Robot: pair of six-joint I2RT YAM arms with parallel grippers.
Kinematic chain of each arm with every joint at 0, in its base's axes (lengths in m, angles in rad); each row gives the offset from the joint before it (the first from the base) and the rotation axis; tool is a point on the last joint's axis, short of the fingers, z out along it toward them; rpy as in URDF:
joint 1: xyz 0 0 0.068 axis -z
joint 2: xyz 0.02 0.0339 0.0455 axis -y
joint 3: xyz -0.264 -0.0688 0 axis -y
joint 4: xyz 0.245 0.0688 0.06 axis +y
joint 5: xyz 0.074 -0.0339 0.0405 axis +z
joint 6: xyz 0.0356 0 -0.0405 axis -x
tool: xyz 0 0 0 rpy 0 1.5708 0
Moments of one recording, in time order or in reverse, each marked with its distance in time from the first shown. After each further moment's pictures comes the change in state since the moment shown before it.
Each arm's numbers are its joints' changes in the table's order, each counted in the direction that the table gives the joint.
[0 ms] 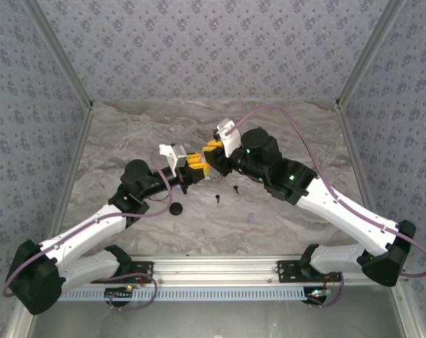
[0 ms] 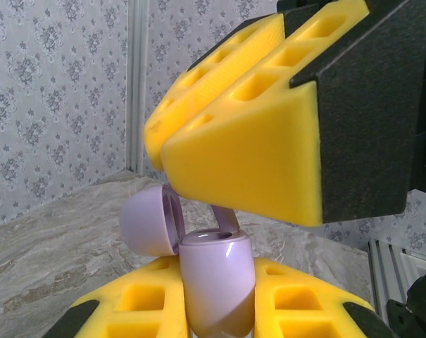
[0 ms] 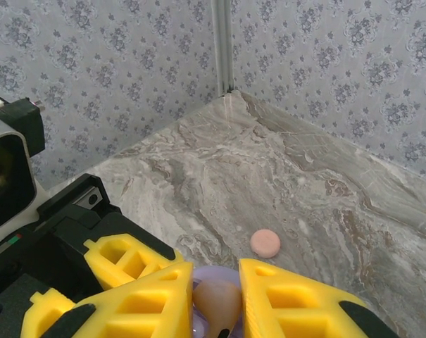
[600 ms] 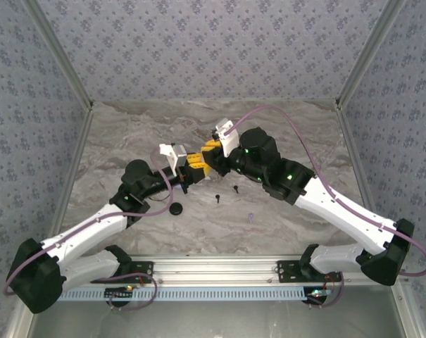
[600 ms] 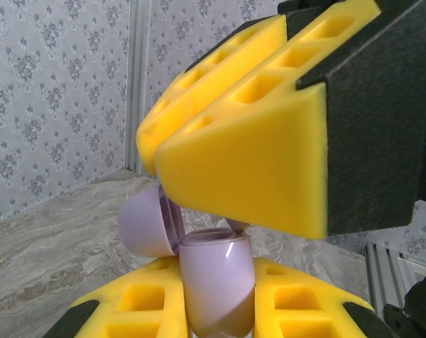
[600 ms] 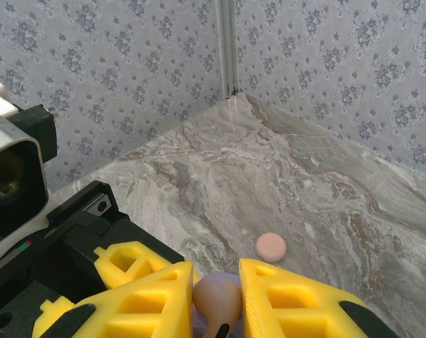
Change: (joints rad) left arm 0.000 -0.011 -0.007 -0.023 0.003 0.026; right arm 0.000 -0.011 -0.012 -0.023 0.013 -0.008
